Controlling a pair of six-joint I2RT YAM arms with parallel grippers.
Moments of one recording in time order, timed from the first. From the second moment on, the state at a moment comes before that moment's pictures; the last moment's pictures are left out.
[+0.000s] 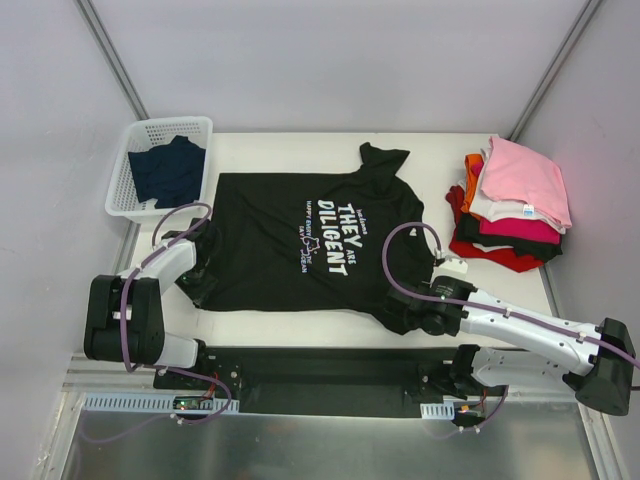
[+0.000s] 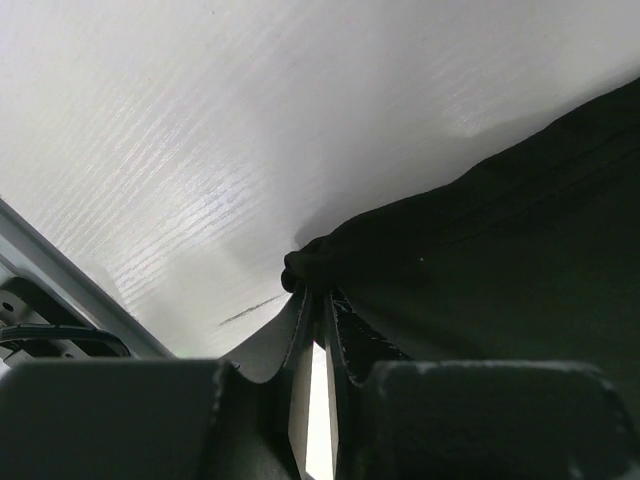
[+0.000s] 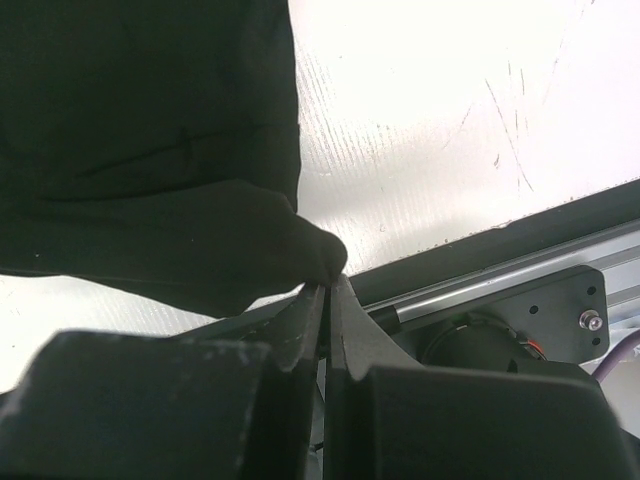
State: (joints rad) left arm -0.06 1.40 0.71 -0.91 -0.38 -0.95; right arm 1.12 1.03 0.78 -1.38 0.64 1.42
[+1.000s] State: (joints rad) left arm -0.18 1.40 1.17 -1.07 -0.32 -0.80; right arm 0.75 1.22 1.05 -1.29 0.67 1.01
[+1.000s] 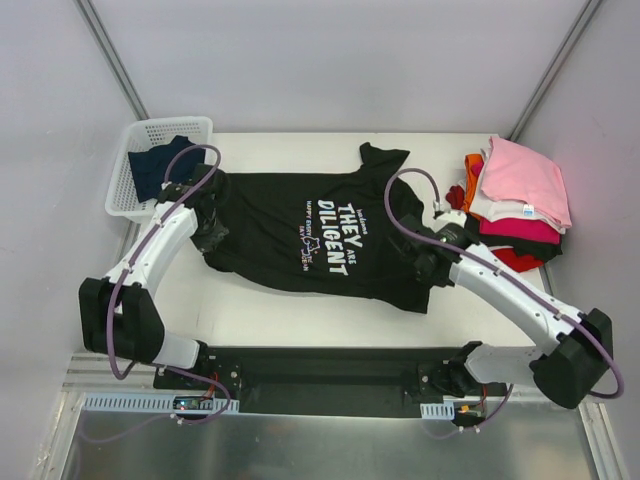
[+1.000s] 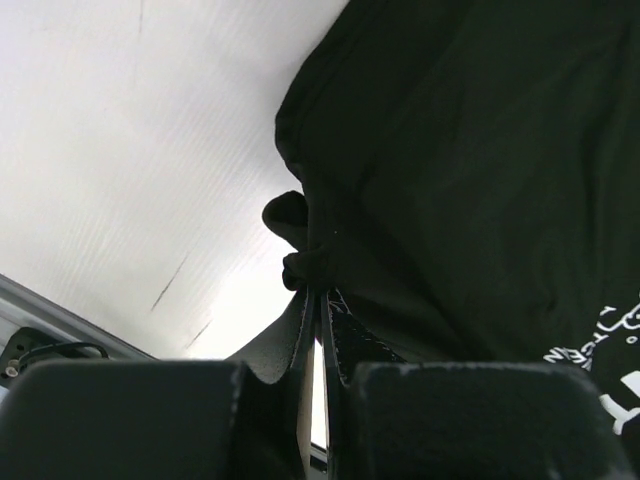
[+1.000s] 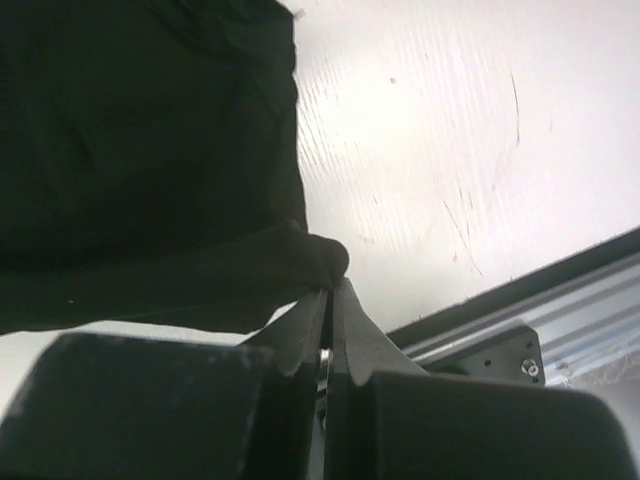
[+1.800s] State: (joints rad) left arm -0.19 1.81 1.50 -1.14 -0.44 -0.79; right arm 0.33 1.56 1.31 -1.00 0.43 0.54
